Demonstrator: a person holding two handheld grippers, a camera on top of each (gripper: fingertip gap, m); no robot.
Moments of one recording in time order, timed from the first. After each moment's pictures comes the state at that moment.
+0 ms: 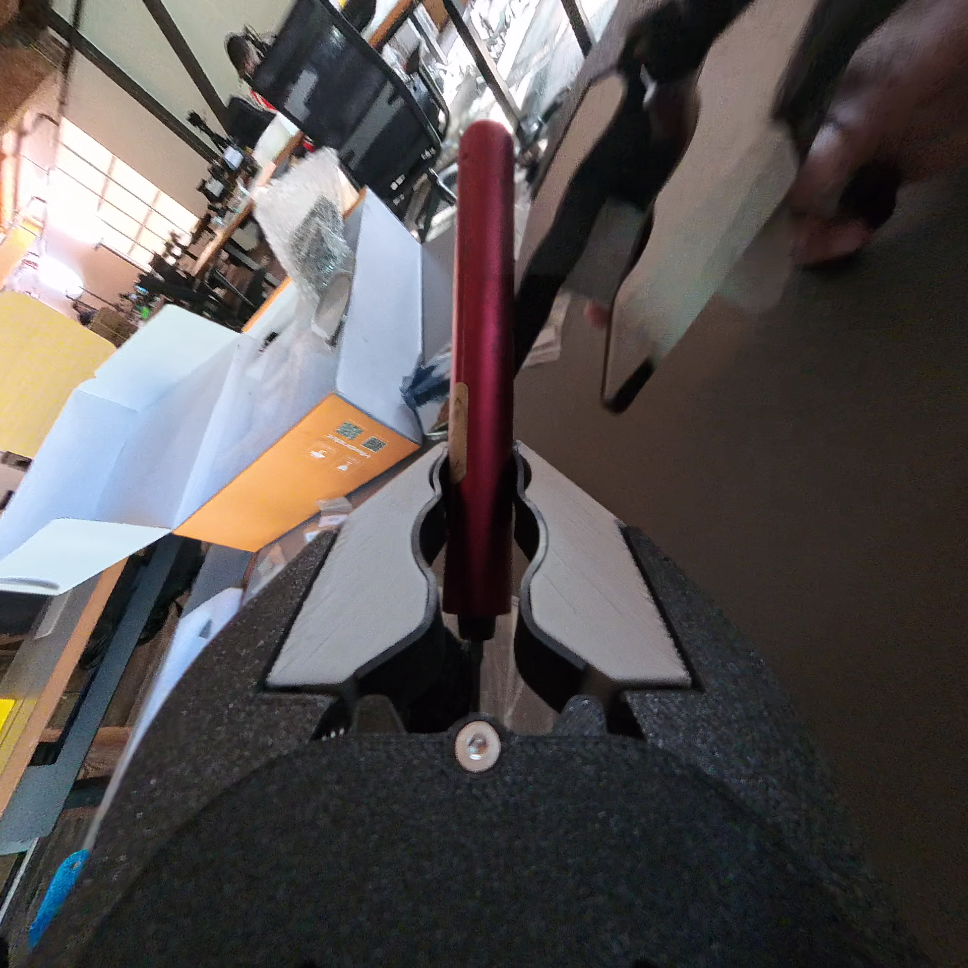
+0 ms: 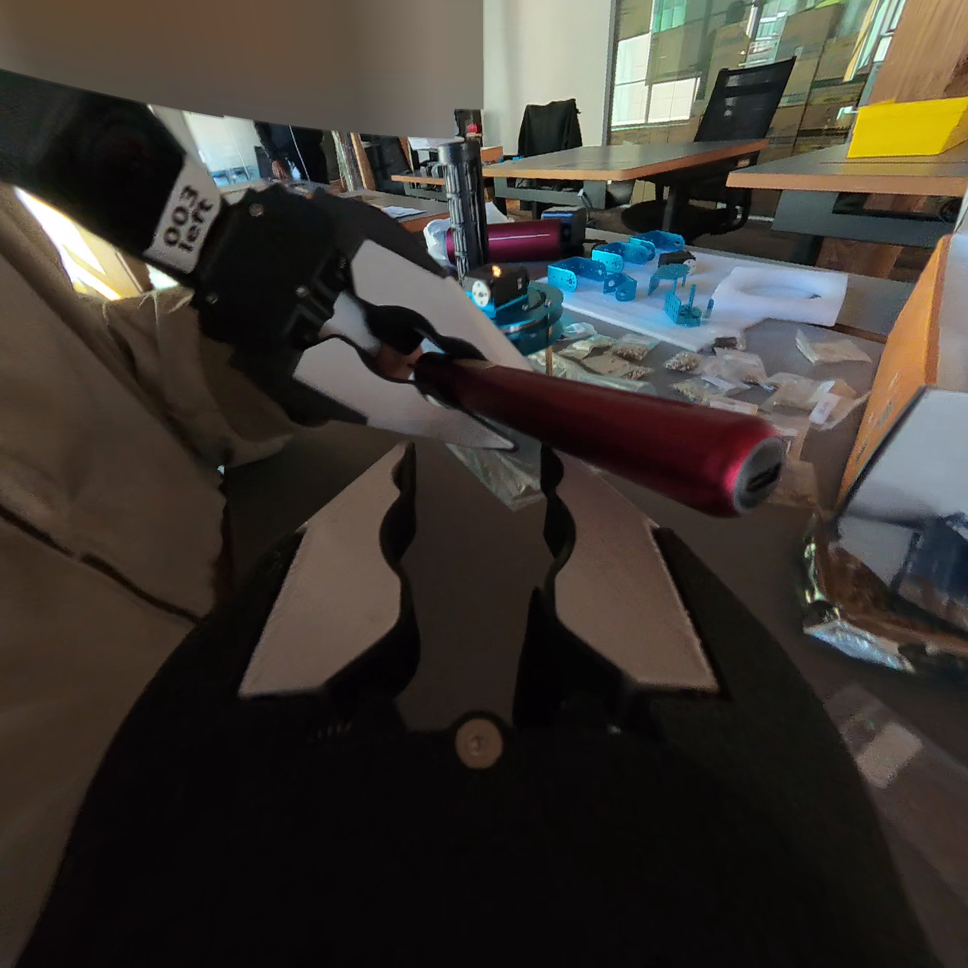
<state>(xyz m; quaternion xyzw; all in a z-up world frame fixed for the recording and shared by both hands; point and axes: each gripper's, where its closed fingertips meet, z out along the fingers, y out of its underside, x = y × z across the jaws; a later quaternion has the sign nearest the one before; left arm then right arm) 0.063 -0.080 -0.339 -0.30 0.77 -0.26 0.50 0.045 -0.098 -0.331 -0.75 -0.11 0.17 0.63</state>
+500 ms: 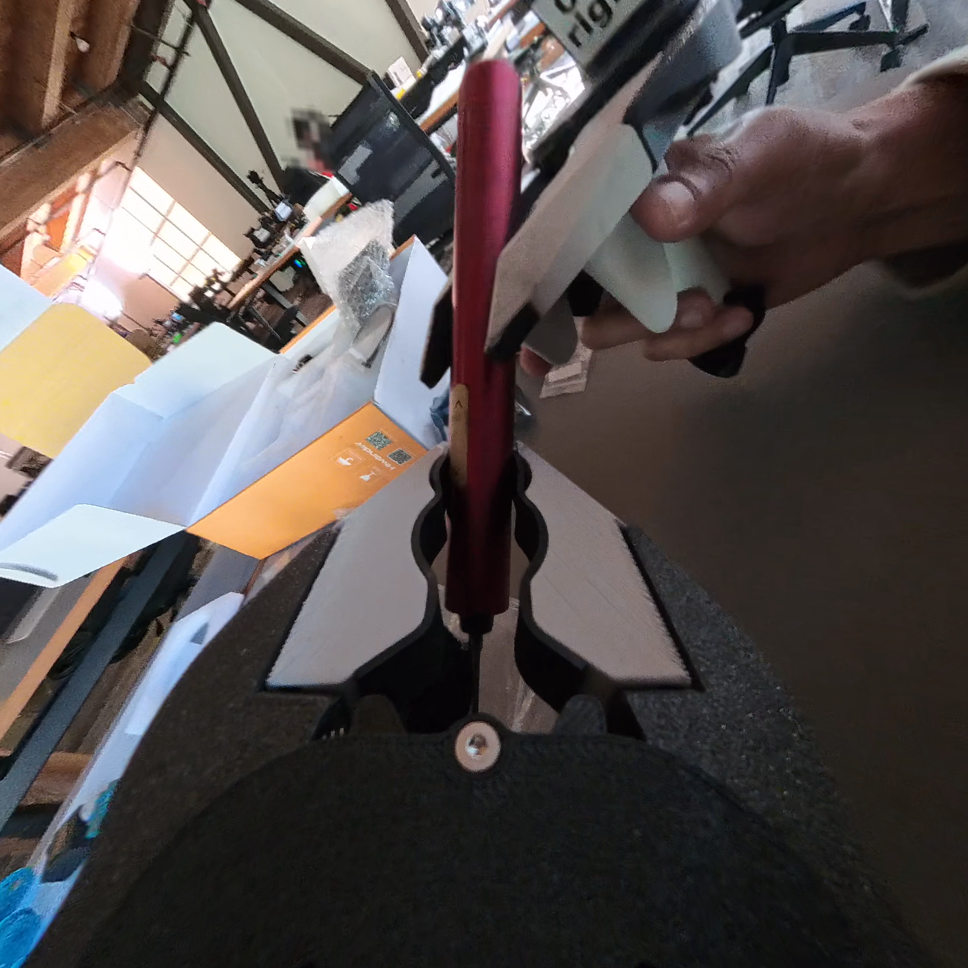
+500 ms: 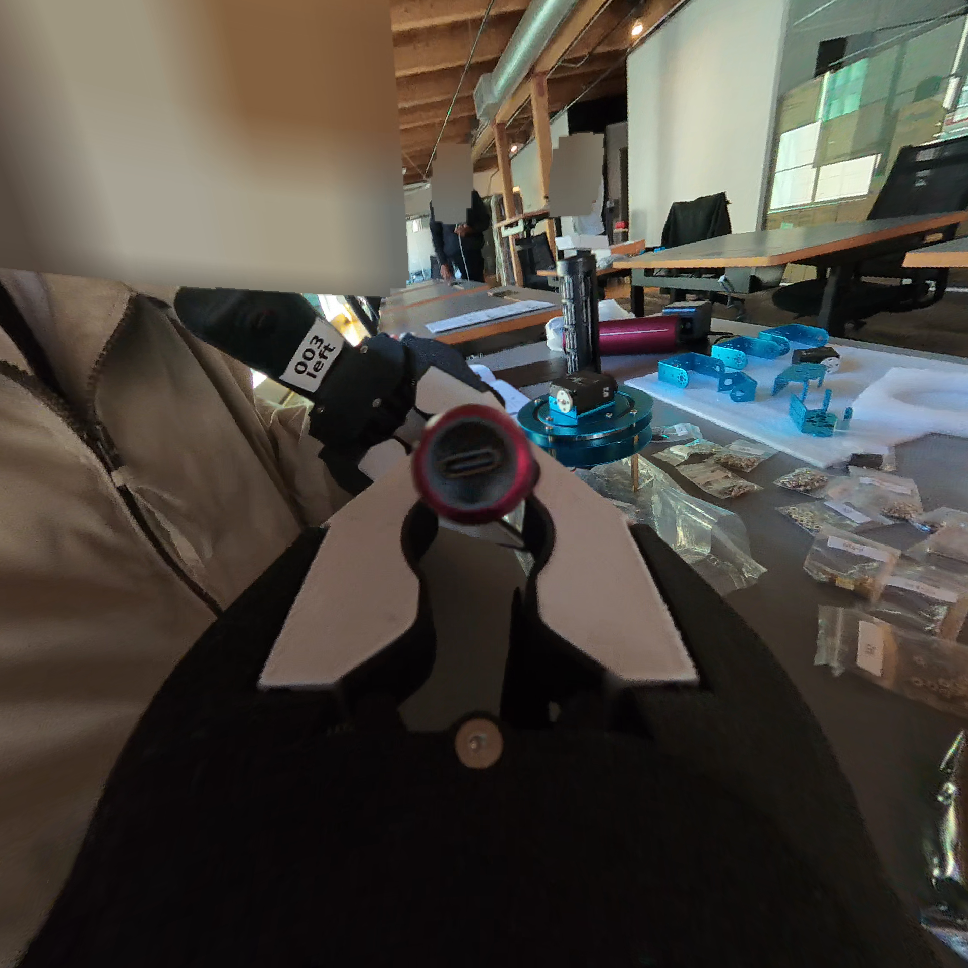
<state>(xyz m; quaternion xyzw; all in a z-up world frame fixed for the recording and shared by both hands) 0.056 -0.069 -0.327 -0.31 0.73 -0.32 0.52 0.032 -0.072 -0.285 -0.67 -0.17 0.31 0.66</state>
